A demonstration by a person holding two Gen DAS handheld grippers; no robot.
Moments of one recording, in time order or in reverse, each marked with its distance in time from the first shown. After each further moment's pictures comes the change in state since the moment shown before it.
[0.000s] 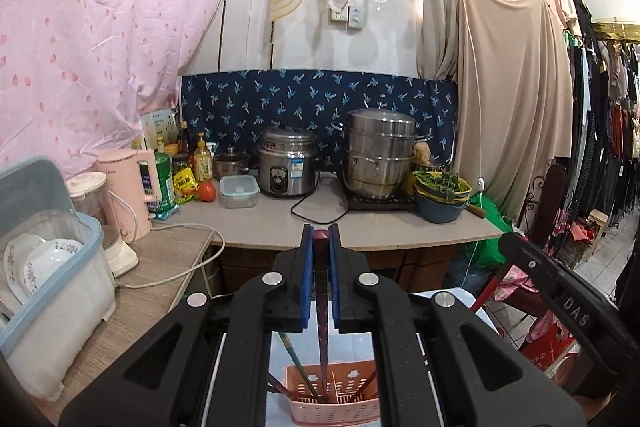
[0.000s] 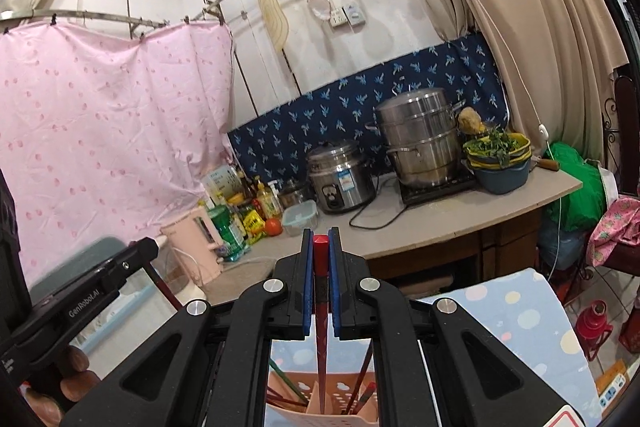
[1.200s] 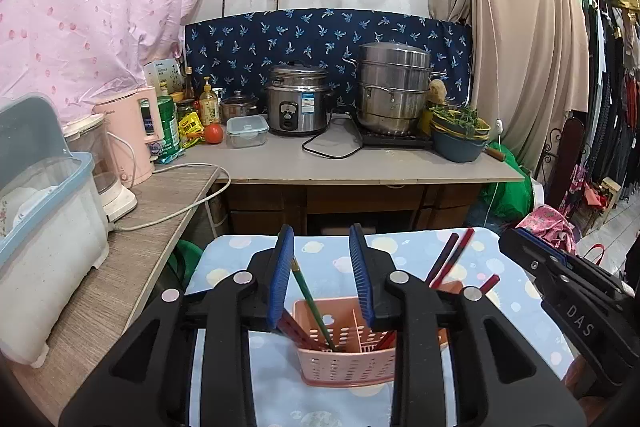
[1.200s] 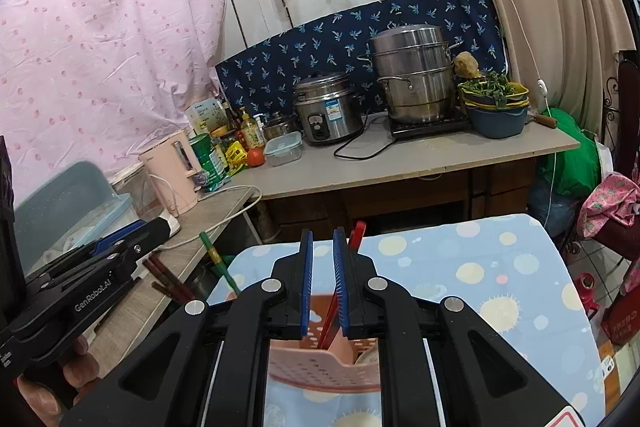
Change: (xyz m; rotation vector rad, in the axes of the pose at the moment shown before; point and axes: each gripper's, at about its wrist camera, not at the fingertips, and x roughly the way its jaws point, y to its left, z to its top) left arm 0.037 0.004 -0.080 0.028 0.156 0.050; right arm 0.028 -0.015 -0.076 -0.055 0.186 -0.040
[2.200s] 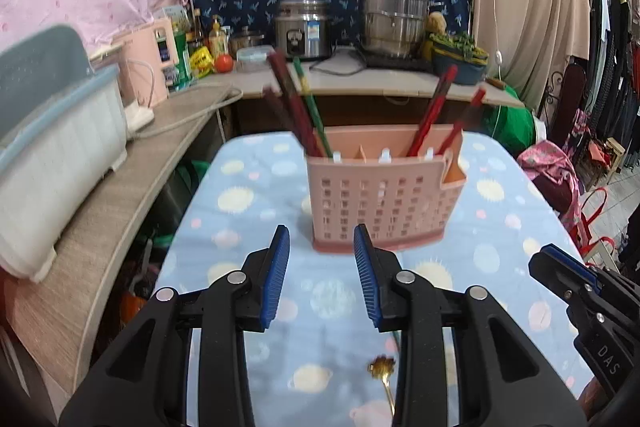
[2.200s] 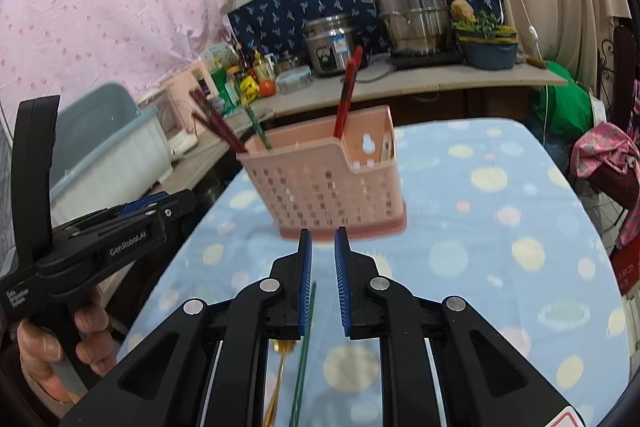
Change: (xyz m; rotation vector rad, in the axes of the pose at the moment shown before) left arm -0.047 0.005 -0.123 0.016 0.208 0.022; right arm -0.084 0.005 -0.140 -0.011 0.176 0.017
